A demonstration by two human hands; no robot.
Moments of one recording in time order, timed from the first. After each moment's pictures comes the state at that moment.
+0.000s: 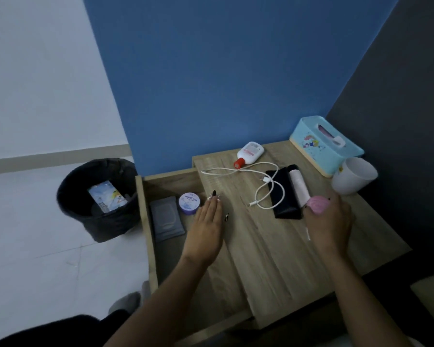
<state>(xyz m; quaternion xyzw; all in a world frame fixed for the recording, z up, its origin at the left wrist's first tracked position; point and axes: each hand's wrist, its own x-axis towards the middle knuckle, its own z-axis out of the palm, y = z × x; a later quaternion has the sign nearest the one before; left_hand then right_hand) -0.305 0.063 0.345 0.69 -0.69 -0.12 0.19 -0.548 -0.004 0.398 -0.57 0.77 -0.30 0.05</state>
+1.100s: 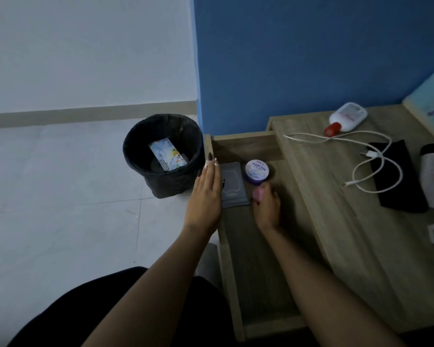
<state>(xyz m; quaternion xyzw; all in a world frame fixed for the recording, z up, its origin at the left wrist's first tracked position) -0.161 0.093 0.289 0.78 -0.59 -0.06 0.19 -0.294 0.009 0.213 -0.70 0.65 -0.17 0.25</state>
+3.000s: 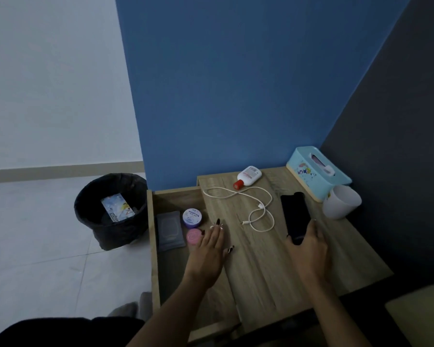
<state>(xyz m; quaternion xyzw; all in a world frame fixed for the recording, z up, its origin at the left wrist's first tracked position) -0.320 0.087 0.347 0.70 -0.69 -0.17 0.09 -0.543 0.024 0.400 -0.63 0.74 -0.21 0.07</state>
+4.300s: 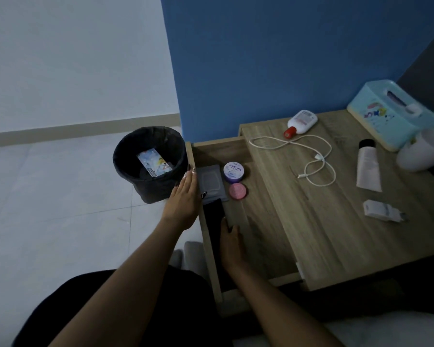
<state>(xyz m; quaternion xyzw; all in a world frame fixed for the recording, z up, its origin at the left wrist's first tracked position) -0.154 0.115 0.308 0.77 -0.61 -0.15 0.11 -0.313 0.136 0.263 -0.74 0.57 0.01 0.34</state>
